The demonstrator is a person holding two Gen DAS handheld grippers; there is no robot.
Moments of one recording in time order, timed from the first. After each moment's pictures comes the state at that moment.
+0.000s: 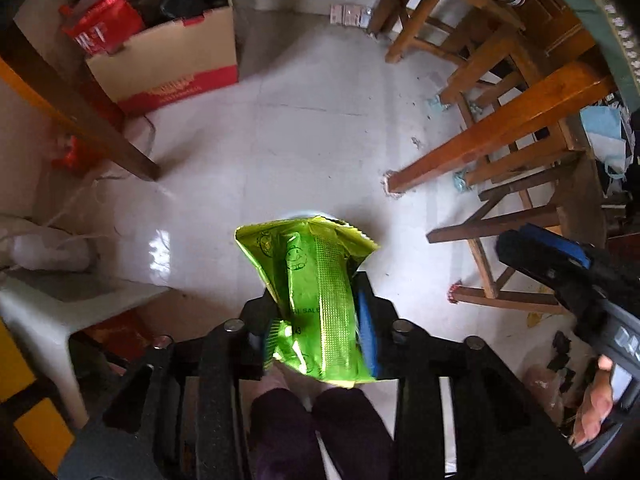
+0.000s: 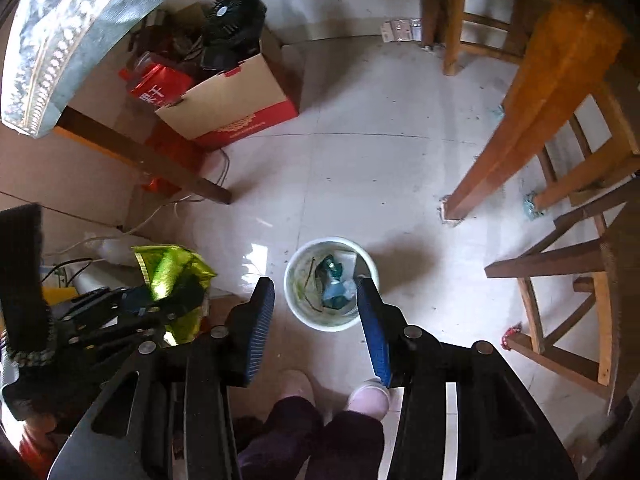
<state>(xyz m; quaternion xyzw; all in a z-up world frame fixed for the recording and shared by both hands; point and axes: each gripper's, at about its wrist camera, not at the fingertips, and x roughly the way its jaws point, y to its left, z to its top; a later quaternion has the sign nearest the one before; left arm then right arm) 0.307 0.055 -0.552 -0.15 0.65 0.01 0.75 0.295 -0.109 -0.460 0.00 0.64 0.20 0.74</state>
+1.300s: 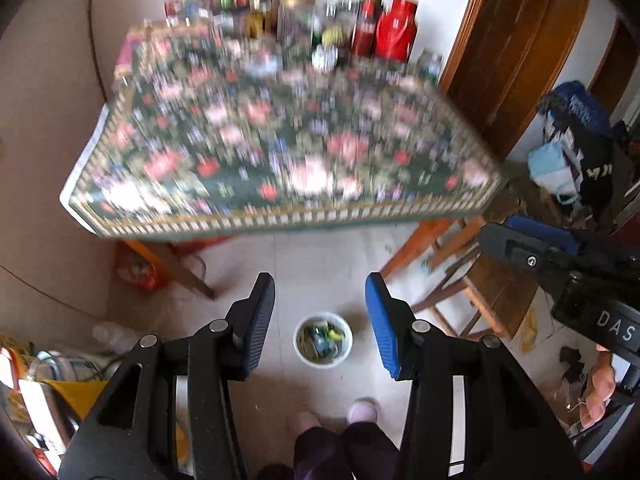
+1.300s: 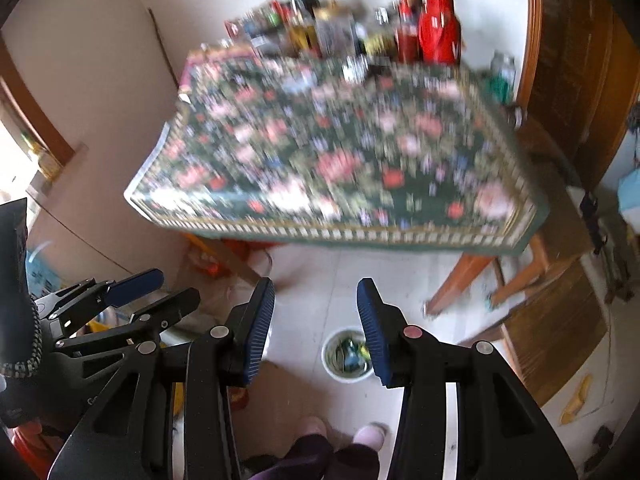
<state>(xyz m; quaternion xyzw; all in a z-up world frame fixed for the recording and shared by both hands) 0.251 0.067 -0.187 -0.05 0.48 0.01 0.88 0.251 -0.077 -0.152 0.00 0.49 0.22 0.84</state>
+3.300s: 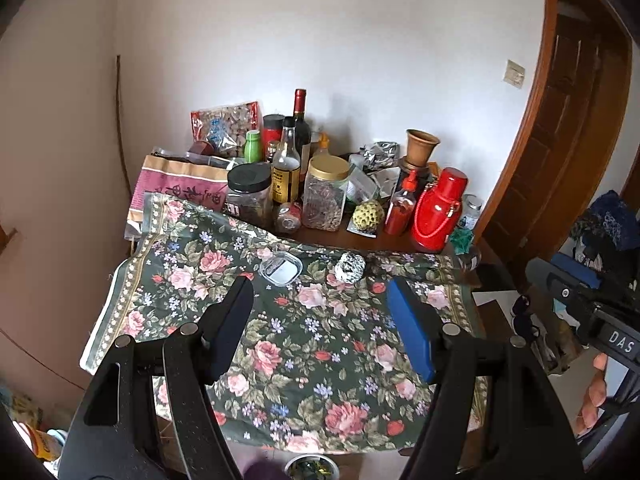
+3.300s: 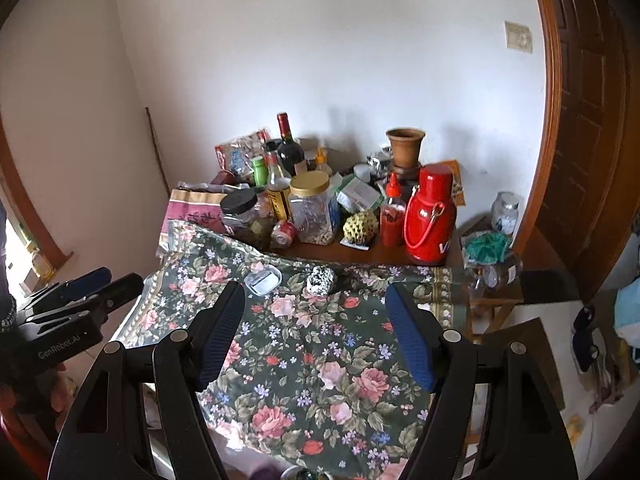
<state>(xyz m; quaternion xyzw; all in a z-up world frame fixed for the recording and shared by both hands) 0.484 0.100 -0.040 -0.09 0.34 0.10 0.93 0.472 -0.095 -0.020 0.00 0.35 0.24 0.90</state>
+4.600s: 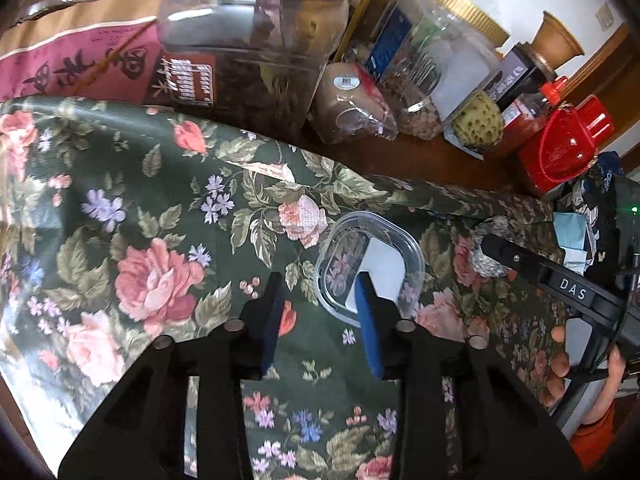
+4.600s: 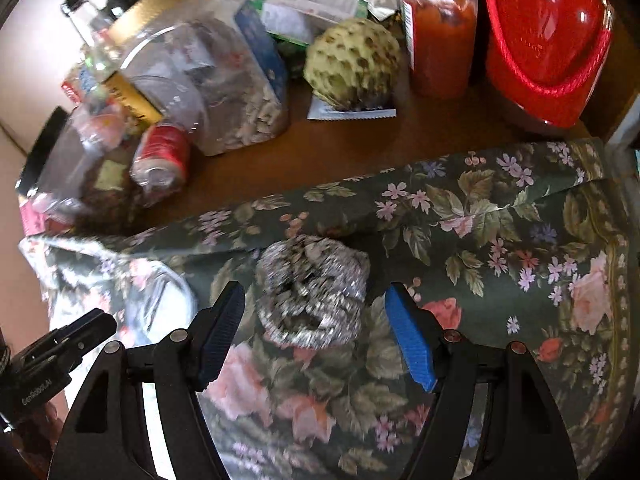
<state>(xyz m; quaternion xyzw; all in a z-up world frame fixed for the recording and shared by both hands) 0.720 0.287 -0.273 -0.14 0.56 -0.03 0.82 0.689 0.033 -0.262 0.08 0.58 0.10 0.80</state>
